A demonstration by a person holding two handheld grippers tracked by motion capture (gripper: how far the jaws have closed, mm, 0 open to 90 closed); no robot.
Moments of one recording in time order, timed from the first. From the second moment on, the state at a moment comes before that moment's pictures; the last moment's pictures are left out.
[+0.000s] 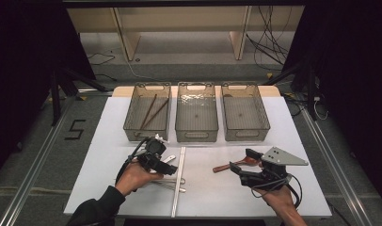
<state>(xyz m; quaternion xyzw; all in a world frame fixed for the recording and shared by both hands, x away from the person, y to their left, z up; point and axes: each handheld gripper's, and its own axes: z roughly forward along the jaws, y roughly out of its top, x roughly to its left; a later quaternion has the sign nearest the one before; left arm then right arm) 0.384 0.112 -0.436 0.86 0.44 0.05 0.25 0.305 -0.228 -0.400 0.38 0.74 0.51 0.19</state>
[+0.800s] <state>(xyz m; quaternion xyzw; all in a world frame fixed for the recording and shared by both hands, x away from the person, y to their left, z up) 0.391 0.090 -0.458 0.87 0.43 0.01 0.23 0.306 -0.227 -0.400 0.38 0.74 0.51 0.19</state>
